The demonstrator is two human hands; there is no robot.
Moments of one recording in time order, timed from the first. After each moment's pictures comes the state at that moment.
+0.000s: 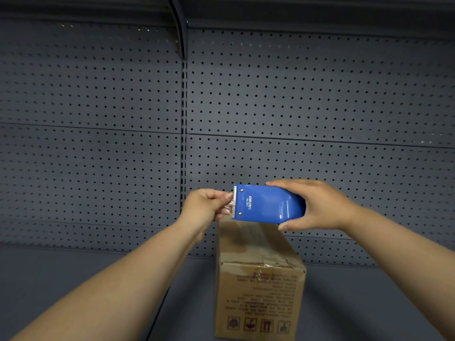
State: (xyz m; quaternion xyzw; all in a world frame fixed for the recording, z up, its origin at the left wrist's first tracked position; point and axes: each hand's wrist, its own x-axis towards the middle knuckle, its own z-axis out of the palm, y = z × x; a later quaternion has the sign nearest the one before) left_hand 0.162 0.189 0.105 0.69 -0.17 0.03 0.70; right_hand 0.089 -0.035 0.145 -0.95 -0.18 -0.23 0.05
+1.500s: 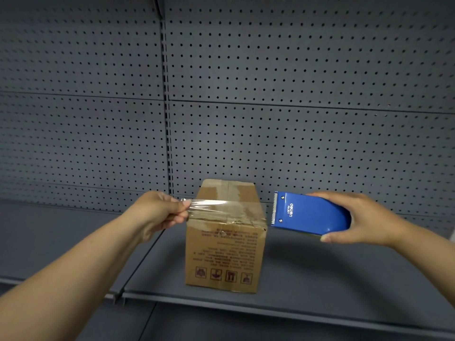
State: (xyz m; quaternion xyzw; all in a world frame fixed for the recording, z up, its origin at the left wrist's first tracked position) left_hand 0.109 0.207 0.065 0.76 -0.04 -0.07 0.65; right_hand 0.016 -0.156 0.086 -0.96 -0.18 -0.15 0.15
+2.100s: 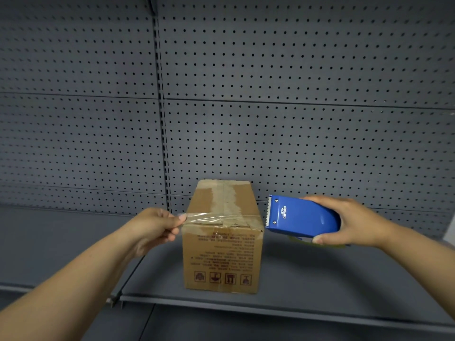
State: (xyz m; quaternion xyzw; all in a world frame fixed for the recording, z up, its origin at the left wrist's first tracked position) left_hand 0.118 0.214 0.035 0.77 -0.05 -0.11 0.62; right_hand 0.026 -0.153 0.071 -0.96 -0.17 -0.11 0.18
